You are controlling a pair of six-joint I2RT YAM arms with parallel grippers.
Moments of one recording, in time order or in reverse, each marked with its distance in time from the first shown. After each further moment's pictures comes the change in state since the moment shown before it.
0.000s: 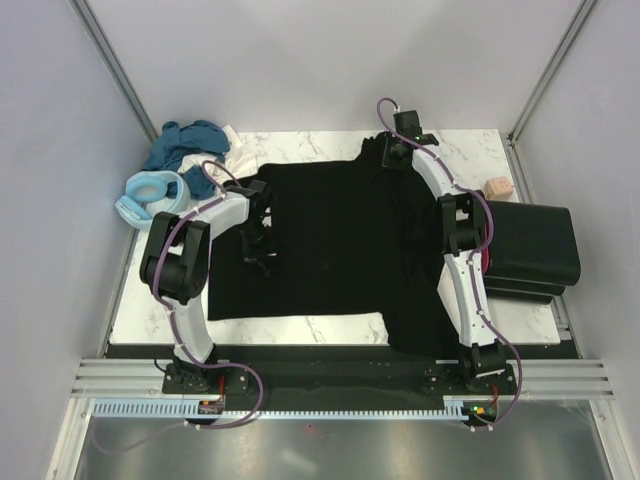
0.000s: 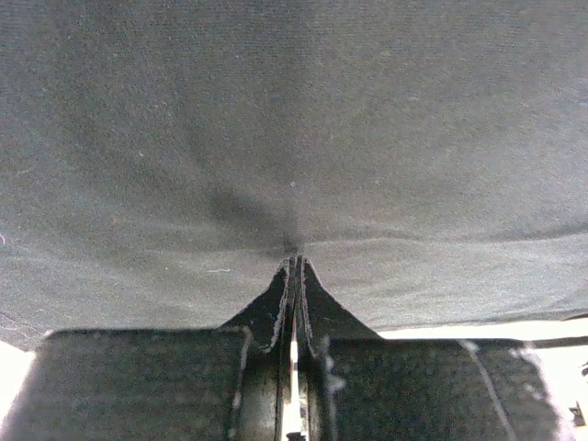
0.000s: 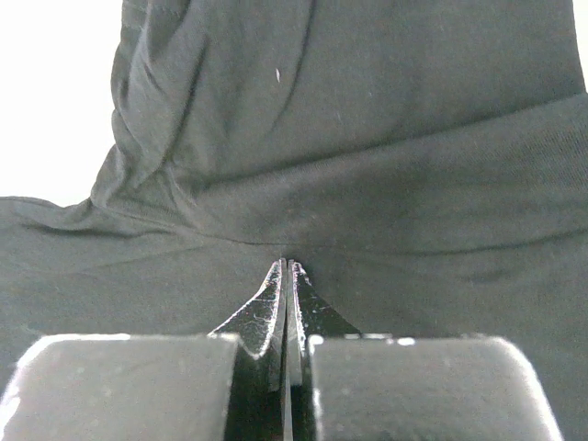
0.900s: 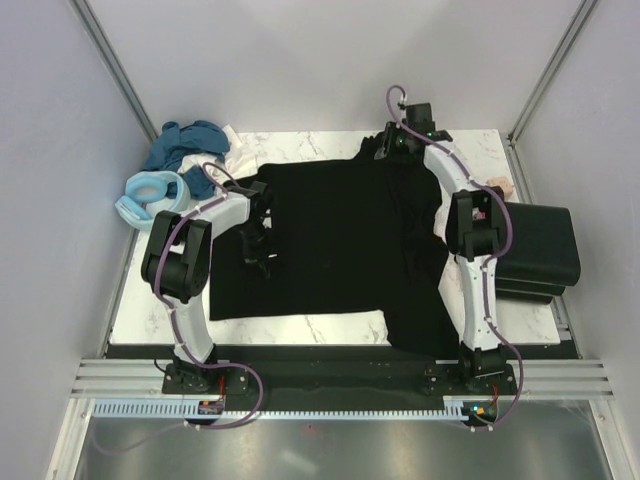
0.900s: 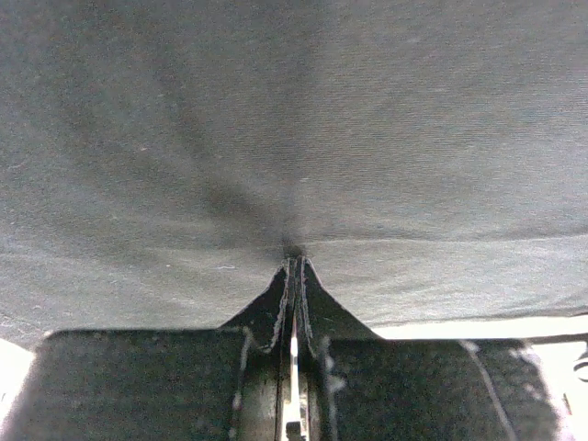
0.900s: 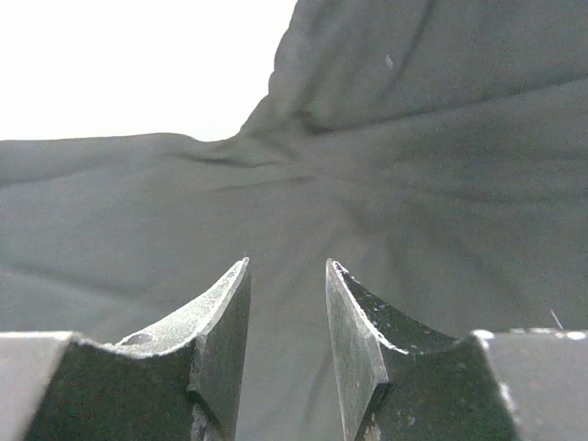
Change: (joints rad) left arm 0.000 0.019 0.001 -0.016 0.006 -0.019; right arm -0.025 -0.186 -0.230 0.148 -0.239 0.021
